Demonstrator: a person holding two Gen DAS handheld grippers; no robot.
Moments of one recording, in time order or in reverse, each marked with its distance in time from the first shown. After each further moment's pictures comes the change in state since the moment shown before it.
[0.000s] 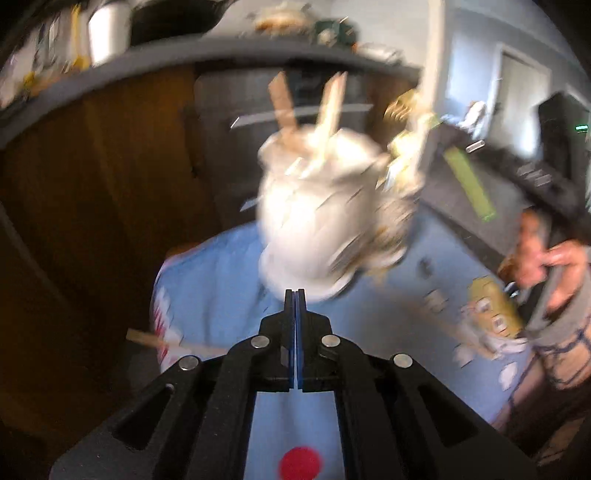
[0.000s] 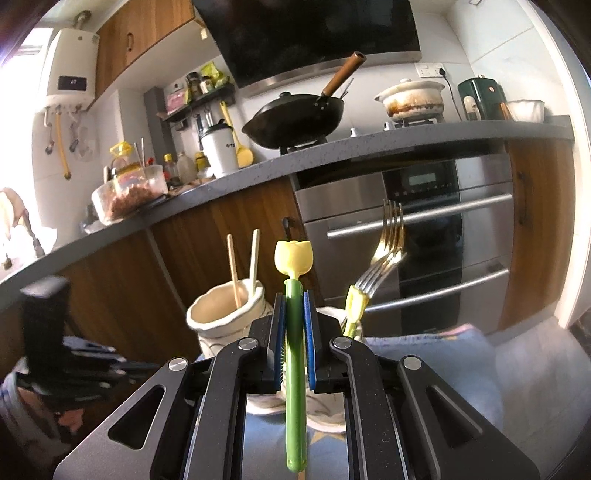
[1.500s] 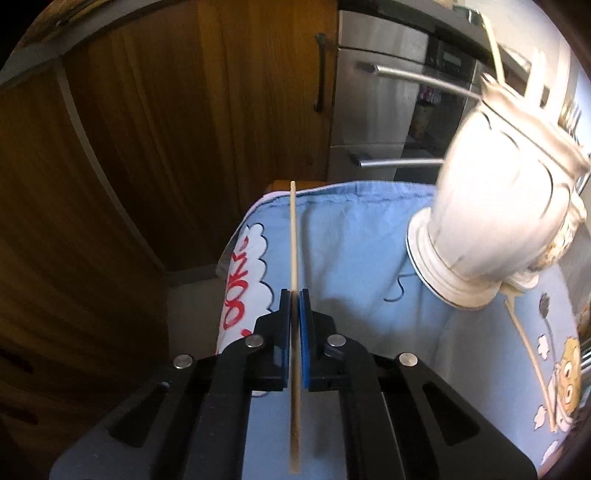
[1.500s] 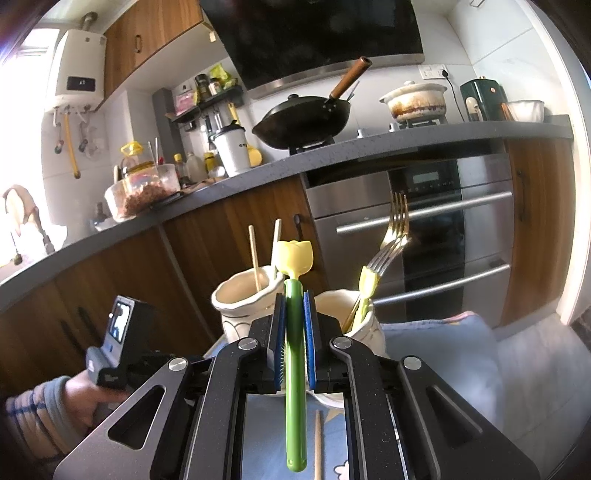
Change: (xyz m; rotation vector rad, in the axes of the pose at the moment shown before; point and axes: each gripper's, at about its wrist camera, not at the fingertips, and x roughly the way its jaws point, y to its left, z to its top) left arm 0.053 0.063 -0.009 -0.310 0.110 0.294; right arm -0.021 0.011 -0.011 0.001 -0.004 0.019
